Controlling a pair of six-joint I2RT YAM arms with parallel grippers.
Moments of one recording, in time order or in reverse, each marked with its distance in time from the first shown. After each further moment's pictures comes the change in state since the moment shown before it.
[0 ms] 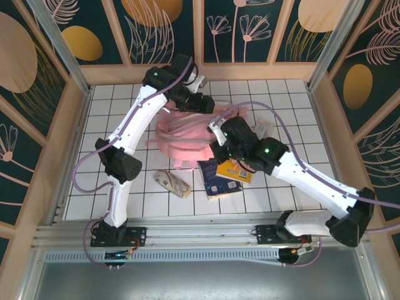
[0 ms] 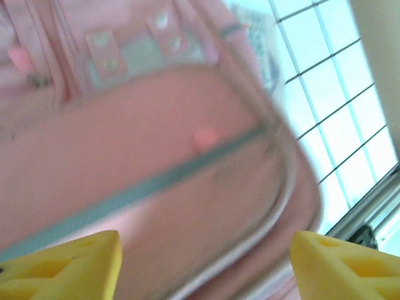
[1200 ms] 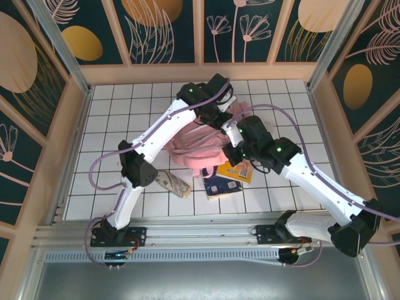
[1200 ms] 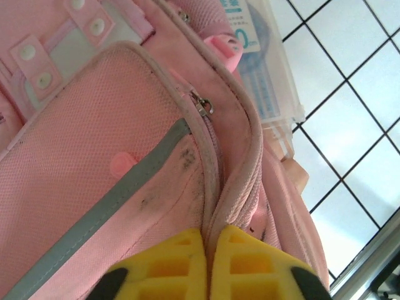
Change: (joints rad) left arm -0.225 0.129 0.076 -0.010 -0.228 0.093; right arm -0.158 -0.044 -0.047 -0.106 -0.143 -0.073
